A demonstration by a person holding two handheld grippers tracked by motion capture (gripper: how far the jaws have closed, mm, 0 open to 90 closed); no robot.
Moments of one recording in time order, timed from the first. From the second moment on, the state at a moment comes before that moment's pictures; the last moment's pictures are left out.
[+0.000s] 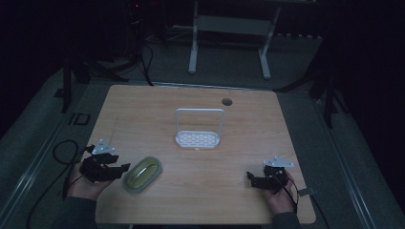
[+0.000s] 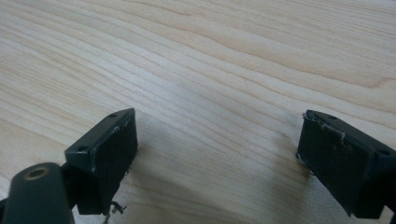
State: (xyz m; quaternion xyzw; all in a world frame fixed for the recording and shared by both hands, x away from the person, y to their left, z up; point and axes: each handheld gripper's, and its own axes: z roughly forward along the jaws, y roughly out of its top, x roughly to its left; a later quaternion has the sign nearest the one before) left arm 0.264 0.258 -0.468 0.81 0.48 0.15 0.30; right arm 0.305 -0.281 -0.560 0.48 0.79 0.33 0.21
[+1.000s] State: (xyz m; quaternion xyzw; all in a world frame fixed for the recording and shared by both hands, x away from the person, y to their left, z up) left arm 0.276 0.233 -0.456 0.84 0.47 0.13 0.25; right arm 0.305 -0.281 -0.560 0.48 0.79 0.33 0.21
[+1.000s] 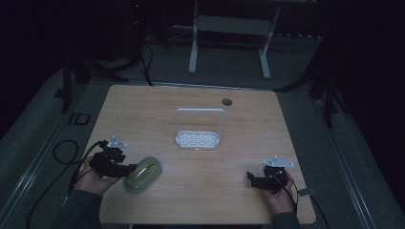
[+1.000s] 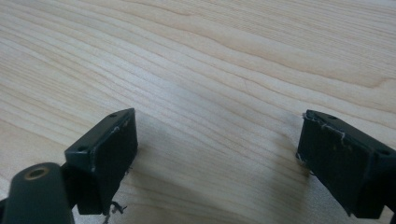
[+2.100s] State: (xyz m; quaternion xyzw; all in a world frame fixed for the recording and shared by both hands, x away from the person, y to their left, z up) left arm 0.287 0.216 -0.448 0.86 0.46 0.07 0.21; right arm 0.305 -0.281 -0.560 0.48 0.79 0.33 0.21
